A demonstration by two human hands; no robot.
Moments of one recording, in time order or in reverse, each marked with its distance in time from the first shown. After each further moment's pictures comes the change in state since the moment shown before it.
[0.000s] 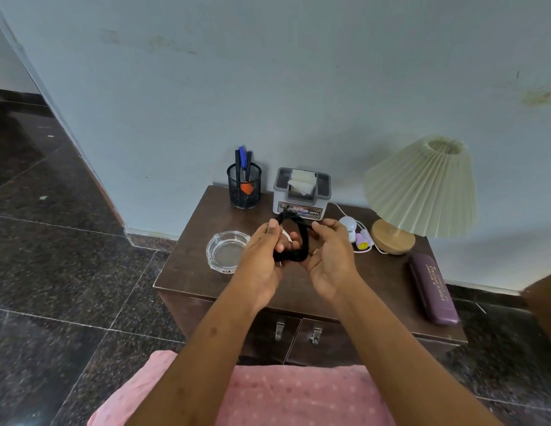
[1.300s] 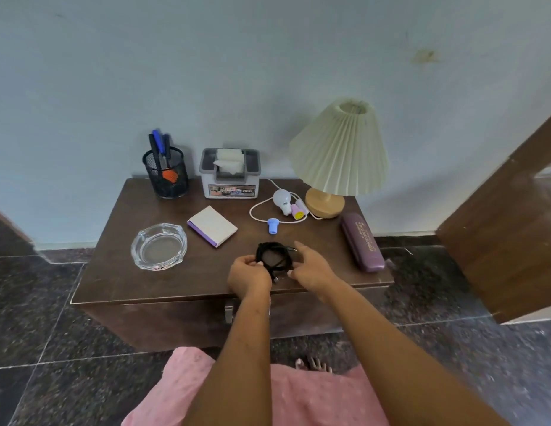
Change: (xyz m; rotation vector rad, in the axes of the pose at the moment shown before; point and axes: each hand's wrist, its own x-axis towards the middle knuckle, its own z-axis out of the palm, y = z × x) left_hand 0.039 -0.147 0.018 0.734 0.567 -0.271; right_hand 0.016 0.014 -0.141 -1.171 0.191 0.103
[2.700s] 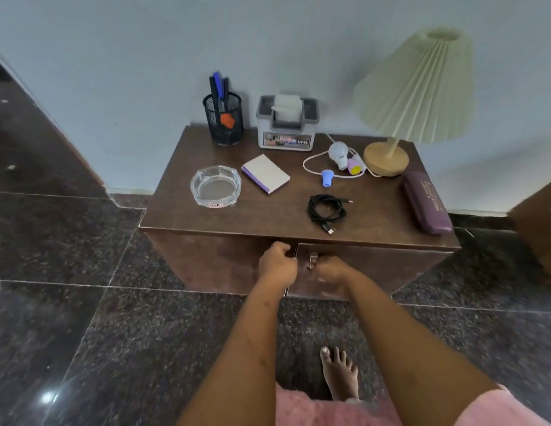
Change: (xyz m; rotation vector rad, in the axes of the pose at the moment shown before) left_hand 0.001 -0.073 -0.070 0.413 -0.353 0.229; right_hand -0.008 0.058 0.085 -0.025 -0.233 0.222
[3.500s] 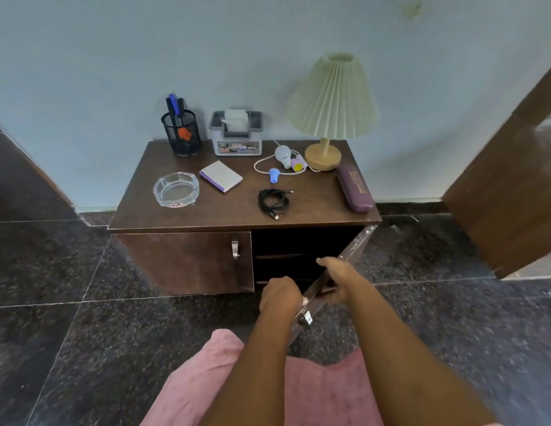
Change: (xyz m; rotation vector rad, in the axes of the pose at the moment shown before) left_hand -0.122 0.024 0.069 0.584 -0.274 -0.073; right_hand -0.076 0.082 -0.060 0.518 0.195 0.181
